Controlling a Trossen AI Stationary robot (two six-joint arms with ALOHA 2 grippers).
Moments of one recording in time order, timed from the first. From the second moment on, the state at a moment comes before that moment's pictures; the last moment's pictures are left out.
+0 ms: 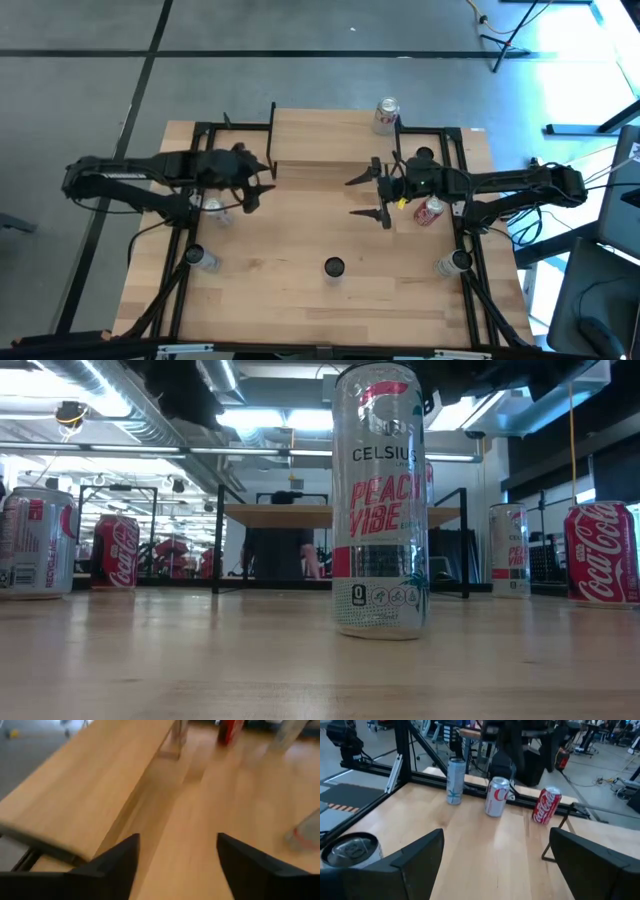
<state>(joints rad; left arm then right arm) 0.07 0.98 0.95 -0.65 -0.29 -0.16 -0.07 1.16 0.73 0.24 -0.21 -0.22</state>
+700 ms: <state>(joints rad) 0.06 1.02 1.05 -1.52 -0.26 -1.03 -0.07 1.16 0.73 0.19 -0.21 -0.26</state>
